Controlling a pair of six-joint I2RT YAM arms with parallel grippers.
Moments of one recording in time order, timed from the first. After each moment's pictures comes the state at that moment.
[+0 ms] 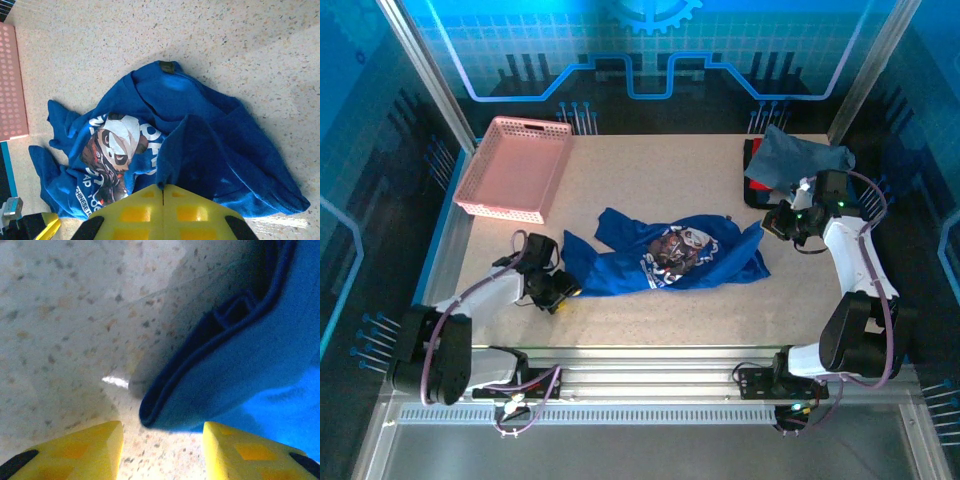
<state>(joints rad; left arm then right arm) -0.18 1.29 0.56 -0.57 0.29 -0.93 -0.20 1.39 1.11 -0.82 -0.53 0.34</state>
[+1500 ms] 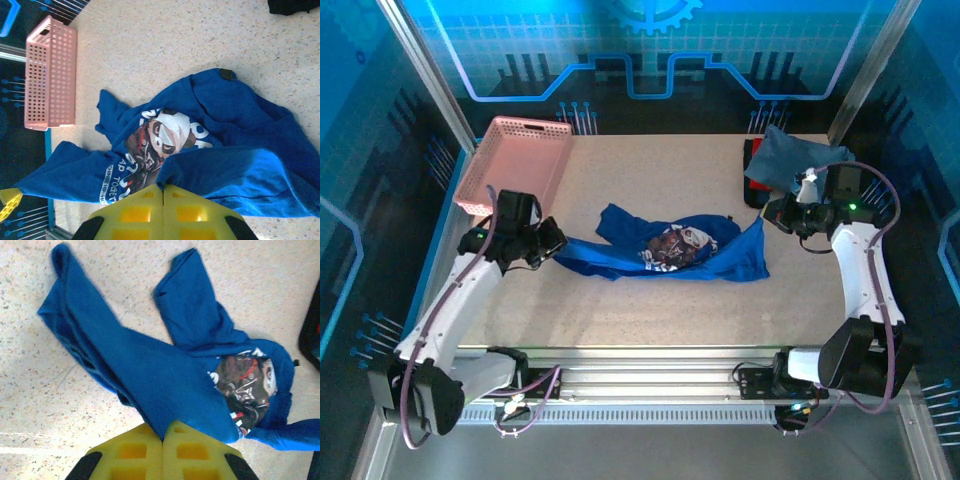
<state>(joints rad) -0.15 1.11 0.99 -0.81 0.24 -0.79 -0.22 1.28 1.17 -0.87 -0.66 0.33</state>
